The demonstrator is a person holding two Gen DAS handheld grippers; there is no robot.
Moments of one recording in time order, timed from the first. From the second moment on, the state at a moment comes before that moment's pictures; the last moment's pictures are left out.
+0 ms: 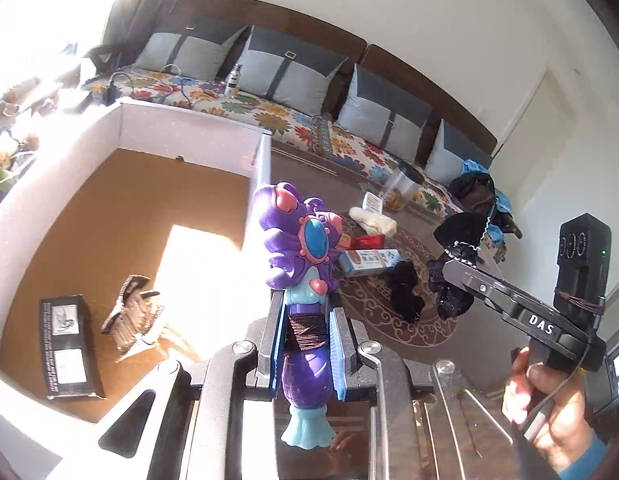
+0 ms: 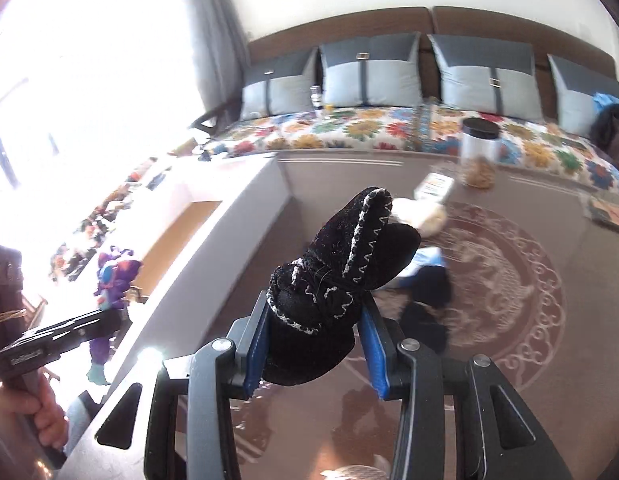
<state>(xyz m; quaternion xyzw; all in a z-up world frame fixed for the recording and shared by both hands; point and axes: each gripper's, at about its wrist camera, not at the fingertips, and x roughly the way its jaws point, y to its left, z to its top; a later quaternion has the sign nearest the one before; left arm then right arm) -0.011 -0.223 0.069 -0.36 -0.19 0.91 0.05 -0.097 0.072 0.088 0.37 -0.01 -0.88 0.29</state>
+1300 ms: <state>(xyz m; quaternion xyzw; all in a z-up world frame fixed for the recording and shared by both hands) -0.055 -0.005 -0.034 -0.47 -0.05 0.88 0.11 -0.098 0.242 -0.054 0.45 -0.04 -0.89 0.02</state>
